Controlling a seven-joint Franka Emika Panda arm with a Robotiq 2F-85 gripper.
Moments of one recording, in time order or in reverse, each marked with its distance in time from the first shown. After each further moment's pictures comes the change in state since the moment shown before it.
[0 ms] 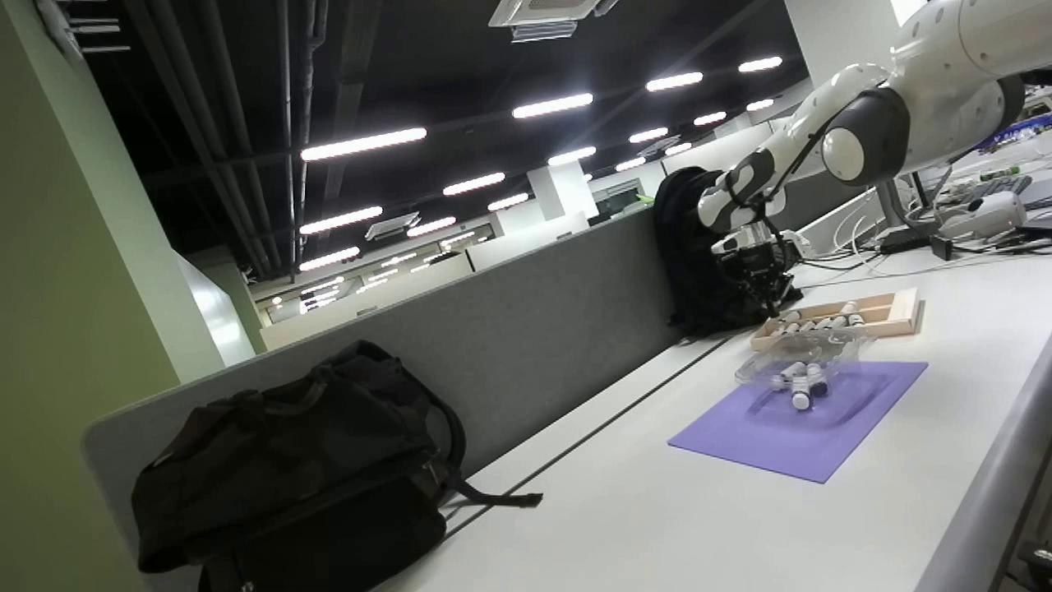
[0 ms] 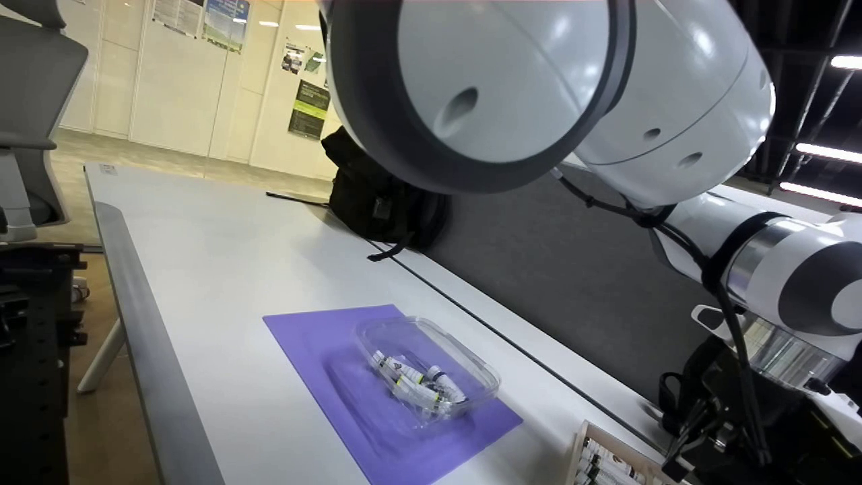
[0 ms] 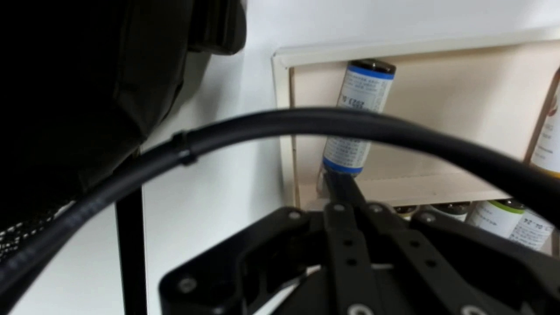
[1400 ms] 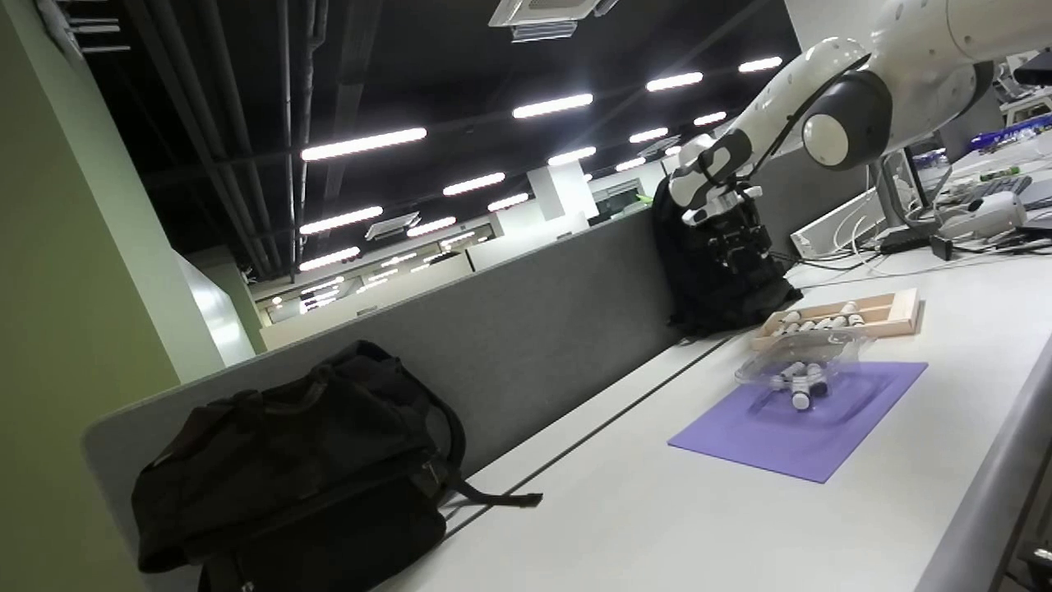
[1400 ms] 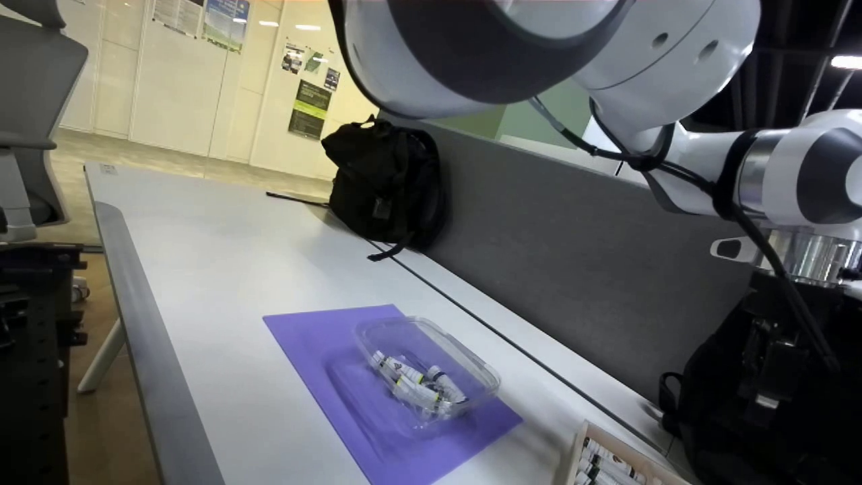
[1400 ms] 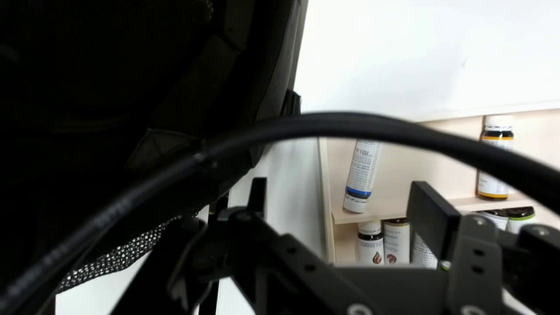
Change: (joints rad) arm 0.082 -0.111 -0.109 0.026 -0.132 0.041 0.114
